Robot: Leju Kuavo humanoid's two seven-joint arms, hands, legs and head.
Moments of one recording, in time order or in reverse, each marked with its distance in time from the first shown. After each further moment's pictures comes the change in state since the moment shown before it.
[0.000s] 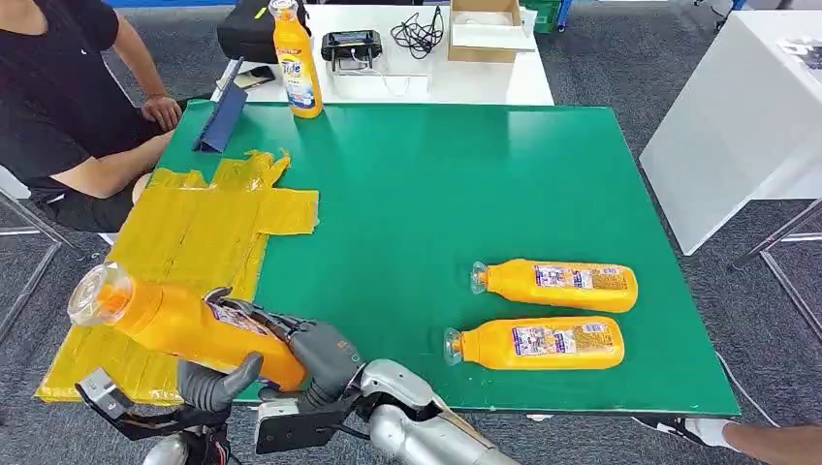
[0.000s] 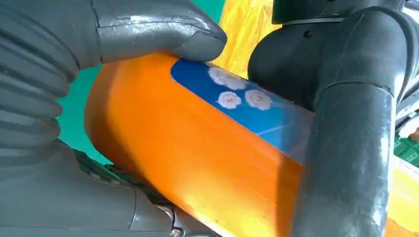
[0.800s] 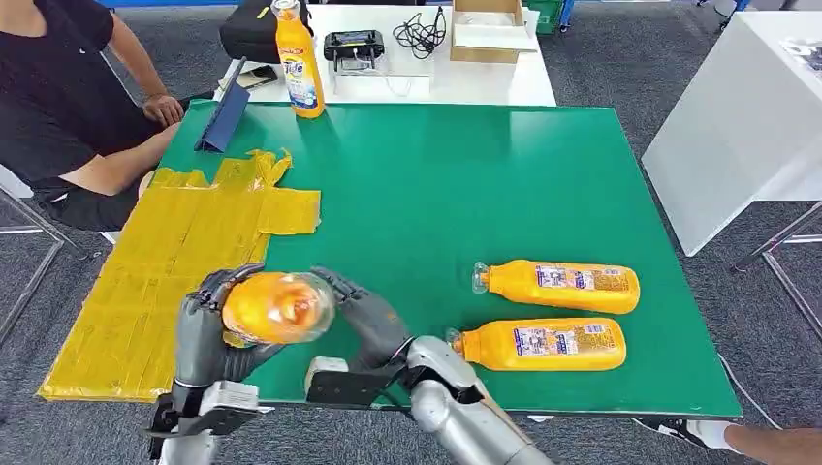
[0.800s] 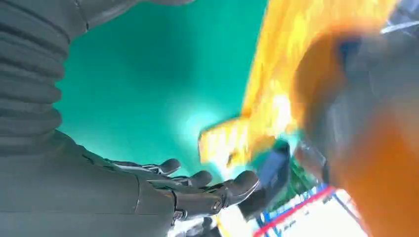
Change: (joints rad) left arm -0.020 0.064 -0.128 -0.144 -0.975 0.884 -0.050; right arm 0.043 -0.112 -0.345 -0.235 0.153 0.057 0.043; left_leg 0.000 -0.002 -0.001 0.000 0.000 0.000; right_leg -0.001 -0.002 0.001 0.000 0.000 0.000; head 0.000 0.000
